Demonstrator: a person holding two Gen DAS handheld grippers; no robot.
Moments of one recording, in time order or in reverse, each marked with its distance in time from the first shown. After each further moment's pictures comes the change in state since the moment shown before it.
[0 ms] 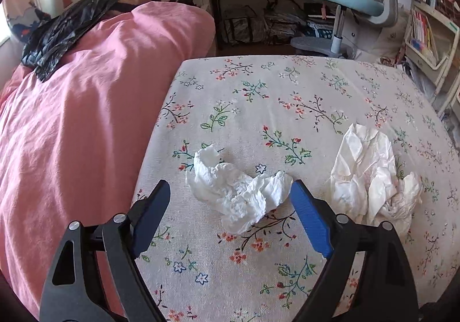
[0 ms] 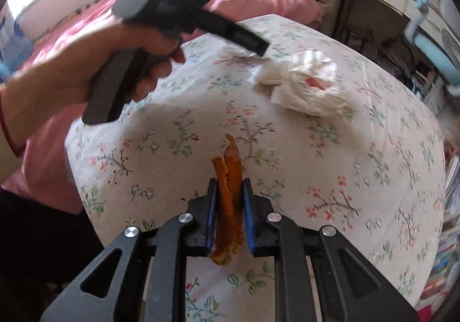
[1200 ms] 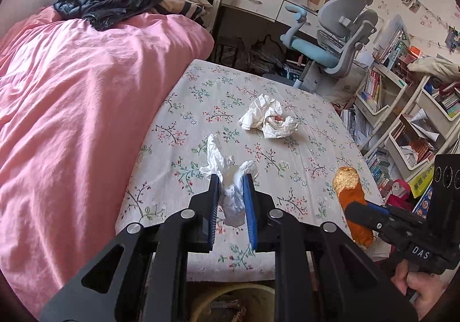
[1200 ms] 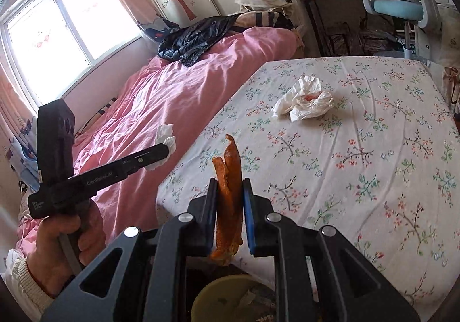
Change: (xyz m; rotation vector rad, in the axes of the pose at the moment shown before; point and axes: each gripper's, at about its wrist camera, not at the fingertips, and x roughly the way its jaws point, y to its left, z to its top) left arm -0.226 0.026 -0.188 -0.265 -0.162 -0.238; right arm -0.076 0.024 -0.046 0.337 -0.302 0.231
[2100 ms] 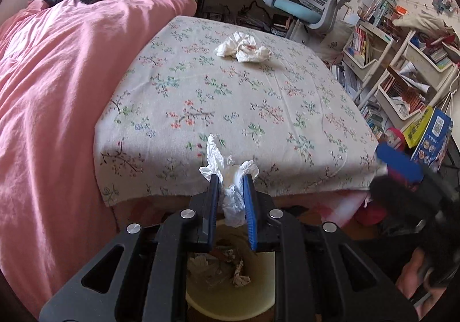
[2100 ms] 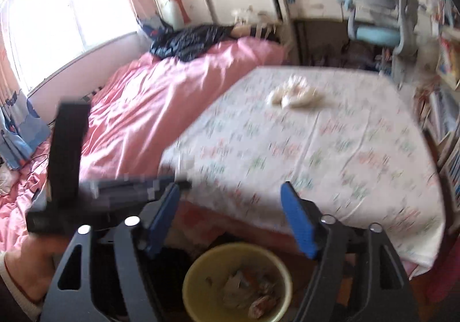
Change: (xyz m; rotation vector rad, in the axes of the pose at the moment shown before) left arm -0.026 -0.032 -0.101 0.082 0.171 -0.017; right arm -0.058 0.059 -0.068 -0.117 -0.116 -0.197
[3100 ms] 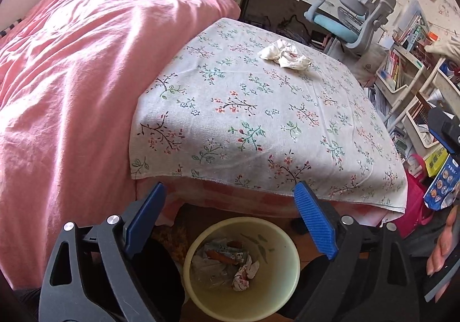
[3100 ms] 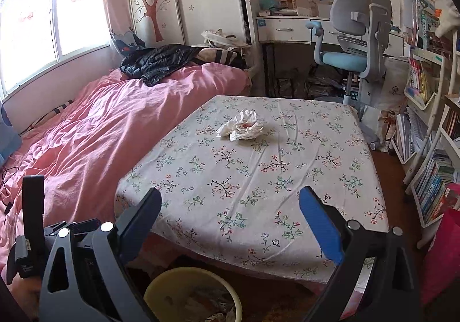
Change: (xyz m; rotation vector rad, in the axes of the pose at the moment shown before) left arm -0.009 0.022 -0.021 -0.167 -0.080 0.143; right arm -0.012 -0.039 0.033 -0.011 -0.060 -0.165
